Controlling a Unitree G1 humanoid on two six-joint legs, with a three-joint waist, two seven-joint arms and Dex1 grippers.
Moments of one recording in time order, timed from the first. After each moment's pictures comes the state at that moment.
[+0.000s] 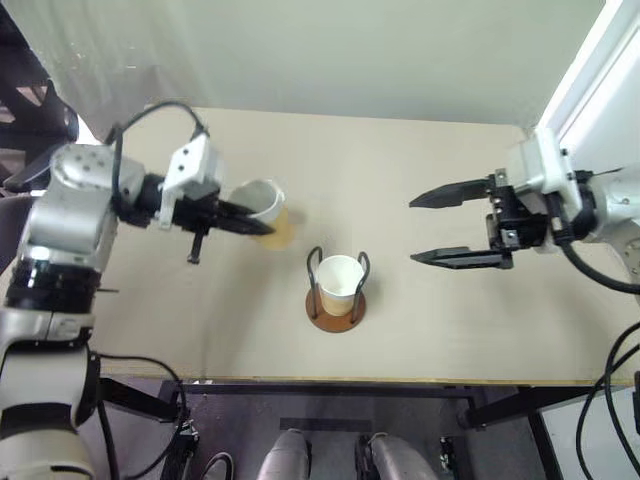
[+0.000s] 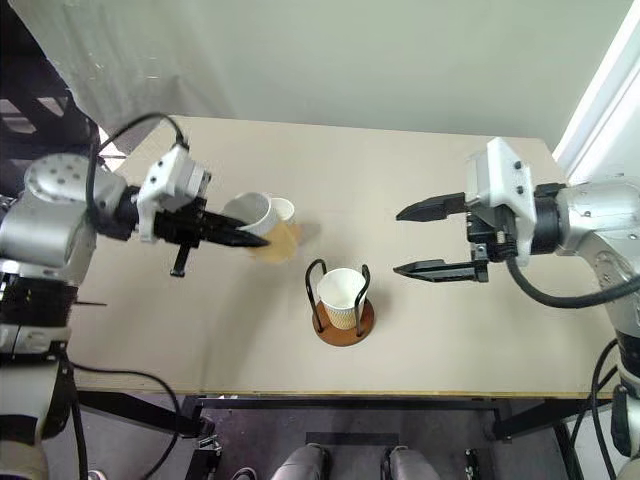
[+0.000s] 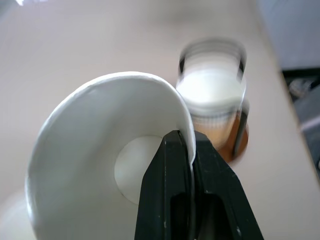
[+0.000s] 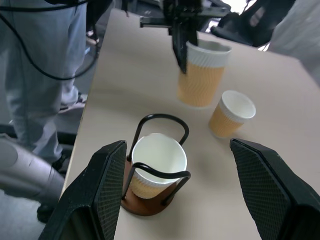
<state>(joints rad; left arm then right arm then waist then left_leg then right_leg) -1.03 0.94 -0.21 0.28 -0.46 0.27 -1.57 -0.75 -0.93 -0.08 -0.42 0.63 0.70 1.22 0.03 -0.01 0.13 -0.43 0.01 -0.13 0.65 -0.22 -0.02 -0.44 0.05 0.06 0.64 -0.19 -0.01</state>
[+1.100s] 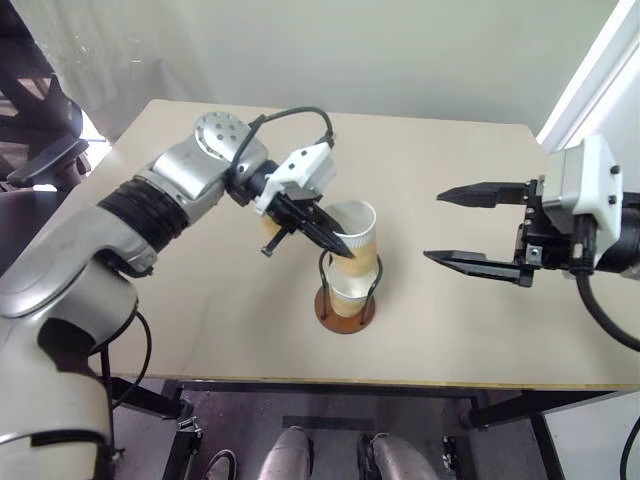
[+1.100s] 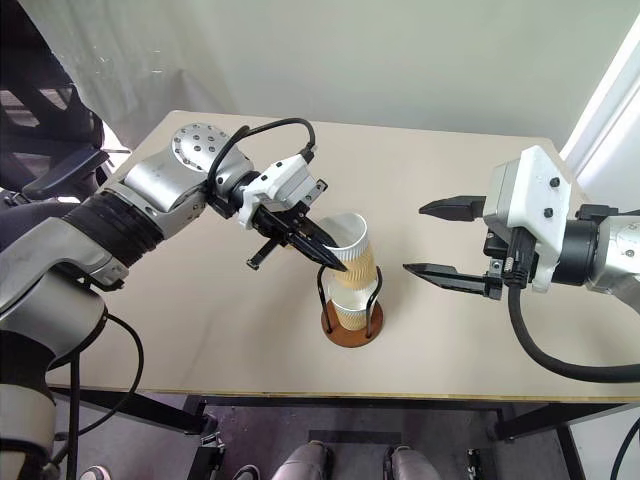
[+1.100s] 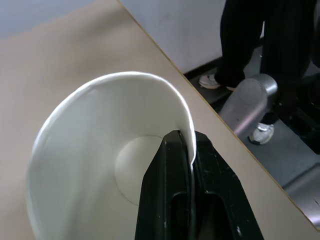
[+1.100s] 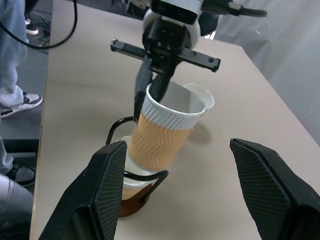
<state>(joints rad) -1.49 0.83 -1.11 0.54 -0.91 -0.12 -1.57 -0.57 -1.06 -0.26 -0.70 0.81 0.85 0.89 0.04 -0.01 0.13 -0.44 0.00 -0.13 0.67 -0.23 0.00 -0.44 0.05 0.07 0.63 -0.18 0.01</state>
